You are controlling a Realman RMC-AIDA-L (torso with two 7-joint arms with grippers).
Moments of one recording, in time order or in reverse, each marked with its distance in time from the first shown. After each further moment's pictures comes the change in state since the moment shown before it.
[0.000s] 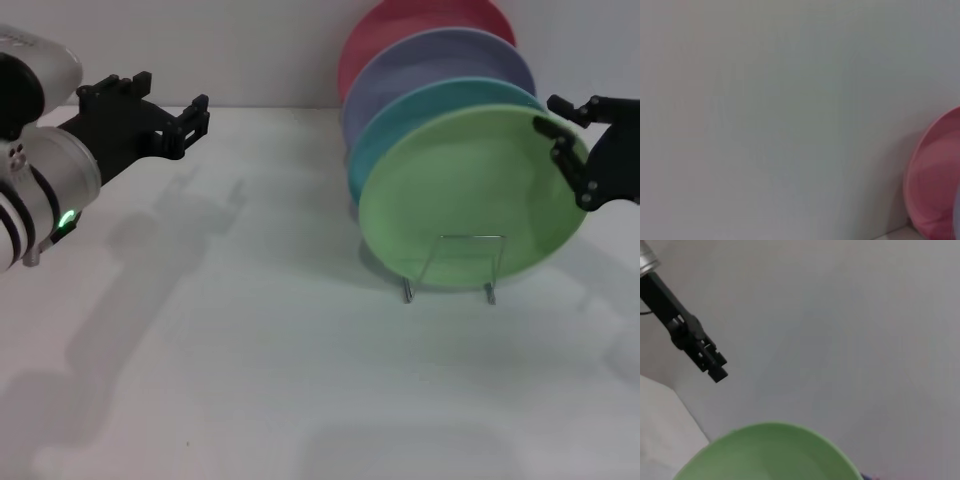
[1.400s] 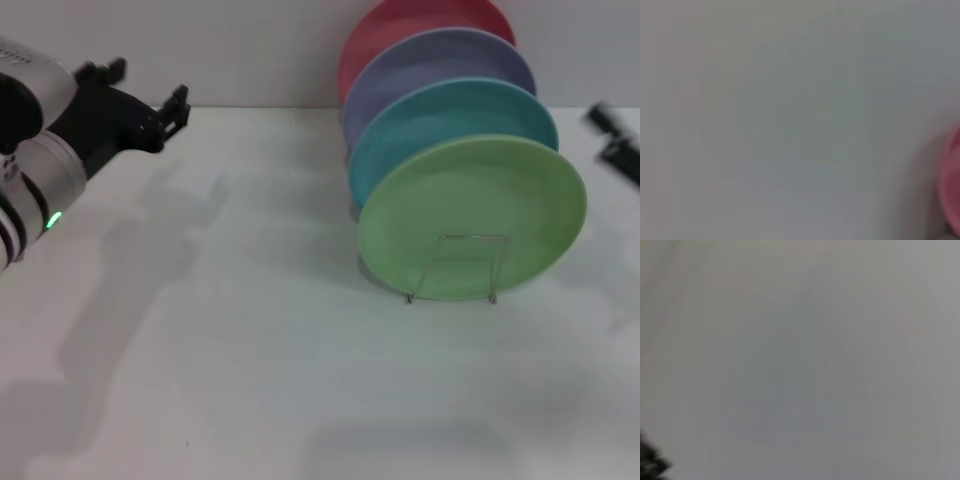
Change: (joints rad) left arm 0.015 0.003 0.015 0.073 0.011 0.173 0.080; right arm -0.072 0.007 0.028 -0.147 0.301 0.271 -0.005
